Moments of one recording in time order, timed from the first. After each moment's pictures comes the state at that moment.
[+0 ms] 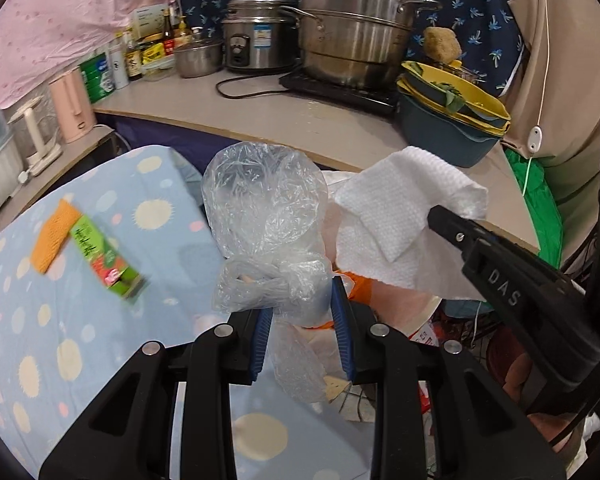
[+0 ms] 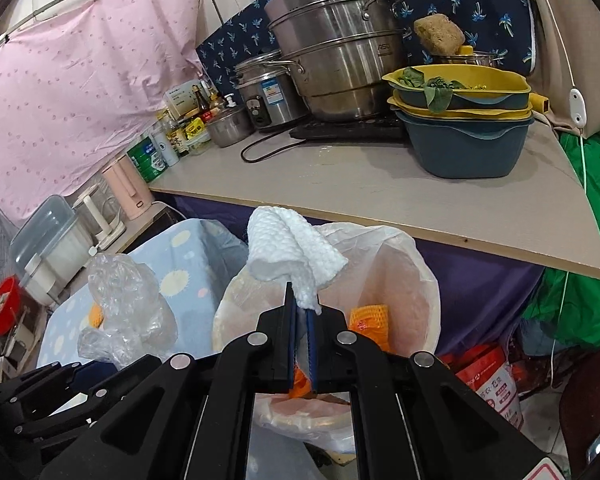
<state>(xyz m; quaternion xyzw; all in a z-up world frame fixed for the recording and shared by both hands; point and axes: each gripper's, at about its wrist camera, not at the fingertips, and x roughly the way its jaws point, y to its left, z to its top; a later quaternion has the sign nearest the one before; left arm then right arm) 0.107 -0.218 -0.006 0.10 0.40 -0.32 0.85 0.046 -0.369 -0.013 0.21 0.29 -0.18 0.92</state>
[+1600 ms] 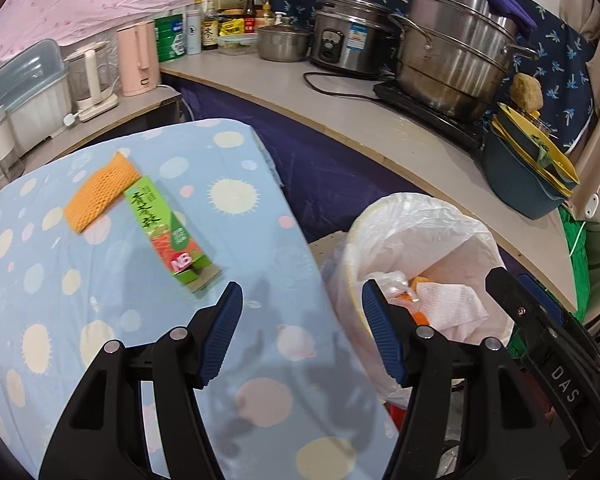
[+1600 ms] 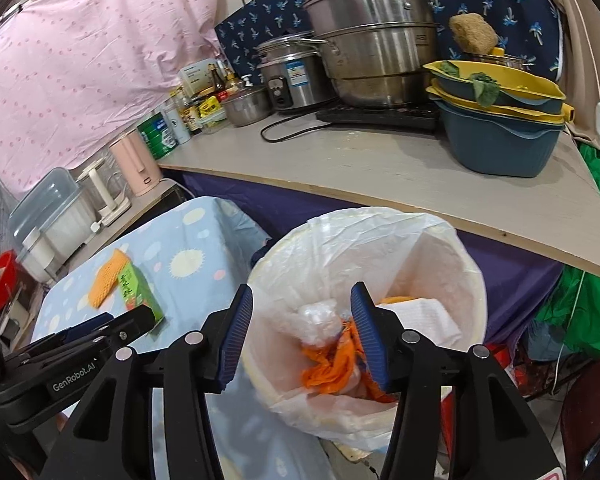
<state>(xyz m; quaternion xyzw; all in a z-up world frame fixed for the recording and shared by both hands) 0.169 -0.141 -0.026 0.03 0.42 -0.22 0.88 0.077 -0.313 -0.021 0.18 0.31 -0.15 0.92</state>
